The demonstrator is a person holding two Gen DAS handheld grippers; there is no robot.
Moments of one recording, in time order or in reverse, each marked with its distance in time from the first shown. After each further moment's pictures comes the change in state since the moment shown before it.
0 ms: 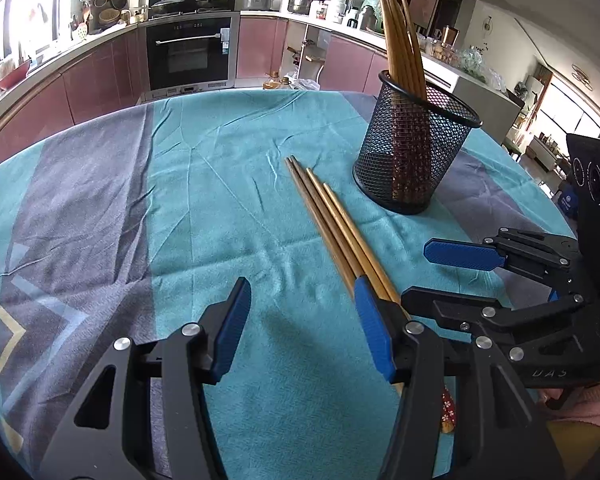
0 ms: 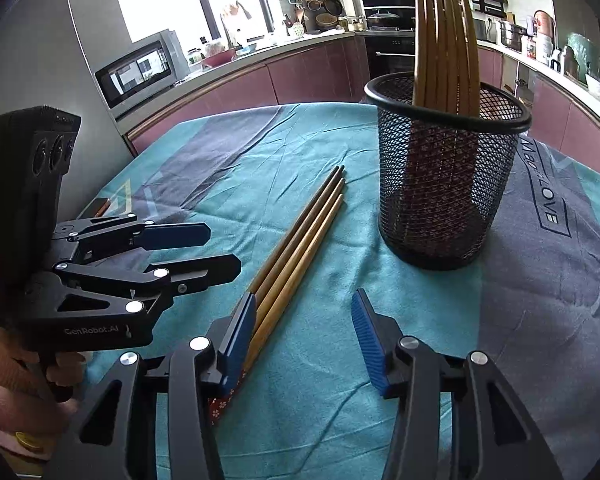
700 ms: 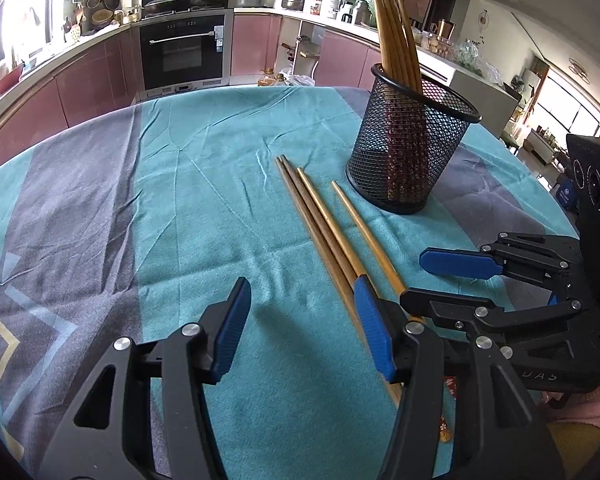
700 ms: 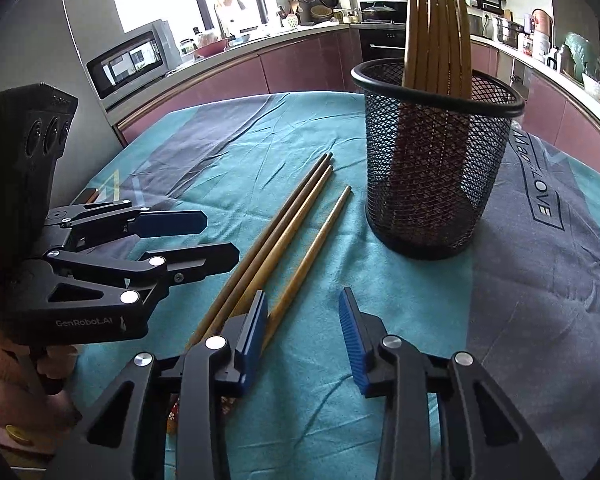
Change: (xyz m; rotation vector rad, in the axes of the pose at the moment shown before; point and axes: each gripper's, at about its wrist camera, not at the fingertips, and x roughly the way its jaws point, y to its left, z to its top) left arm 0.009 -0.010 0.008 0.025 0.017 -0.005; right arm 0.003 -0.005 -0.004 0.001 0.031 -0.035
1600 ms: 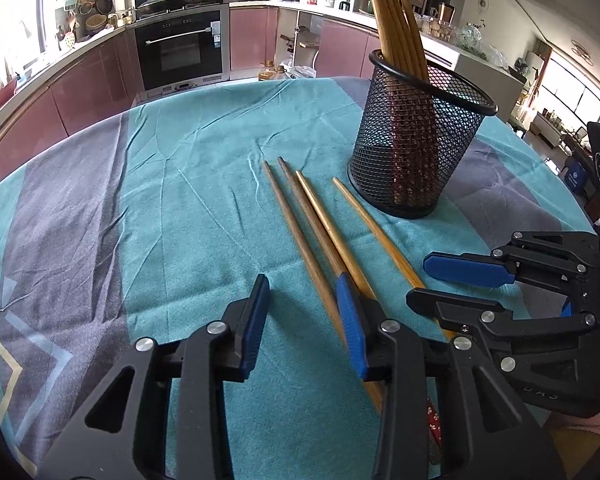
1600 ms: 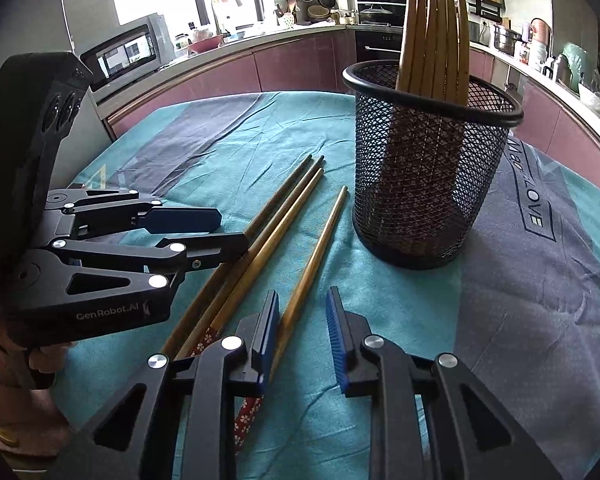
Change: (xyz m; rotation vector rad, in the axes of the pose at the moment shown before) left arm 0.022 -0.008 0.015 0.043 0.037 0.042; right arm 0.006 -0.001 0.005 -0.025 0.004 -0.049
